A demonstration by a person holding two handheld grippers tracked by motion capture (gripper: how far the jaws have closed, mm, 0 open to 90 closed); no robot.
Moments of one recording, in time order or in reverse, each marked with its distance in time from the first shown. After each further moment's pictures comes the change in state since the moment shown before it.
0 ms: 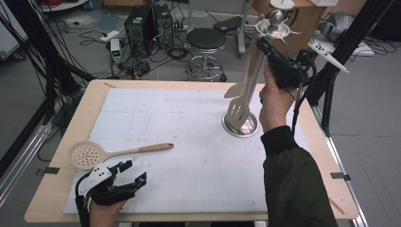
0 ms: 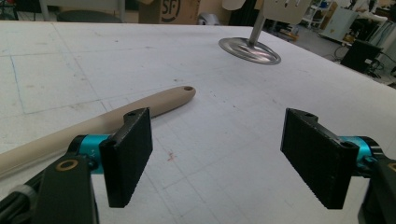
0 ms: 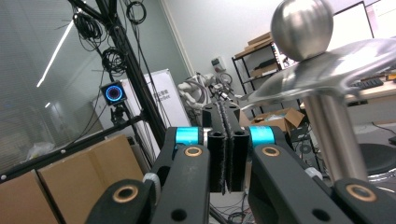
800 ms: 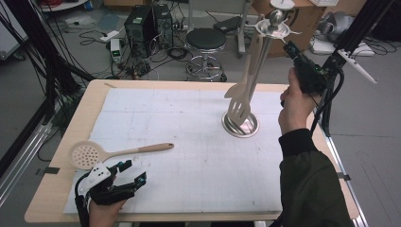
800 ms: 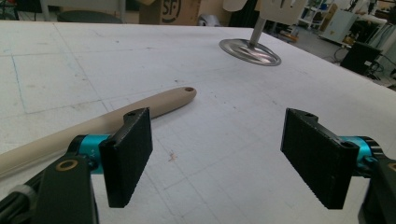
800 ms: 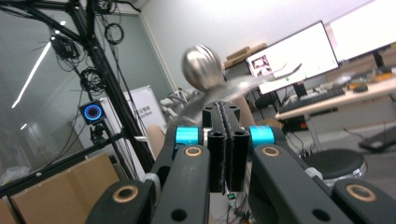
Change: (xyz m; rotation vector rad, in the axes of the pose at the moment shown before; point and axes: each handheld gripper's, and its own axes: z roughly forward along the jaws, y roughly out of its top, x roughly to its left) left arm 0.001 0.000 0.000 -0.005 -0.001 -0.009; right arm -0.035 0.015 -0.034 -0.067 -0.073 0.011
